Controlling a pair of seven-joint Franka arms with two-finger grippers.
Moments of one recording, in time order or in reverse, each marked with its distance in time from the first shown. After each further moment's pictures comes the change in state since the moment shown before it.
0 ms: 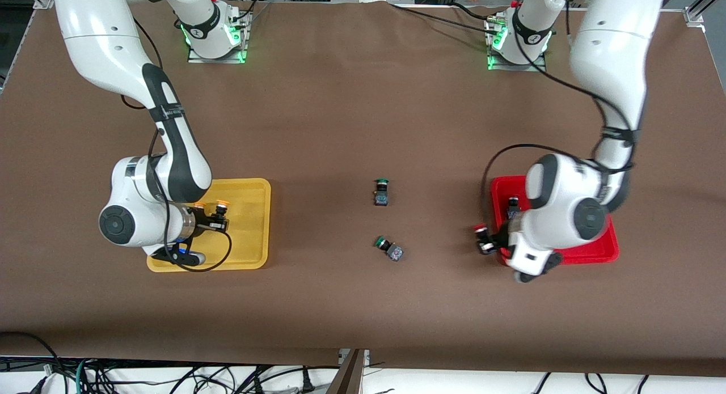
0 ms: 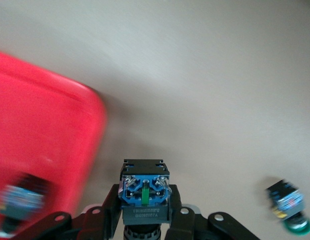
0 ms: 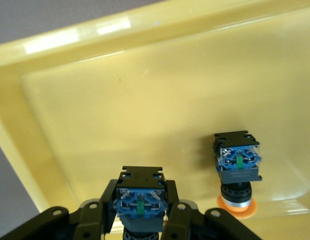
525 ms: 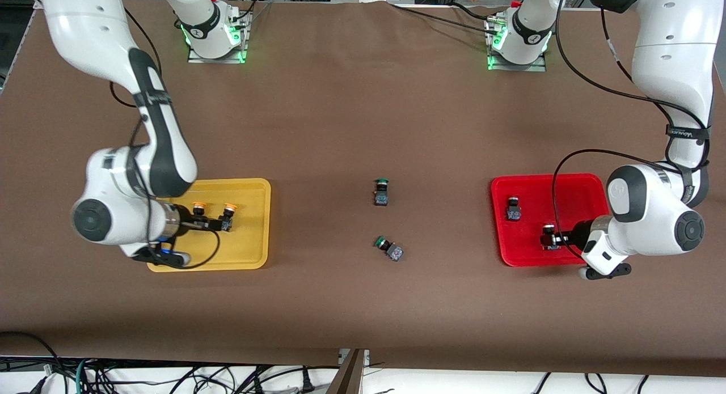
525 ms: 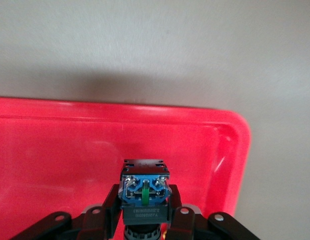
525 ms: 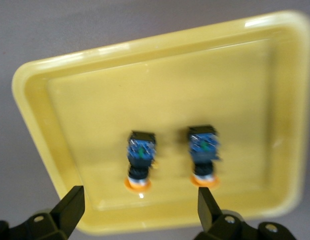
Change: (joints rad) left arm 0.203 0.041 -0.003 -0.057 0.000 -0.029 0.474; right arm -0.008 -0.115 -0.031 0.083 -0.060 -0.173 -0.039
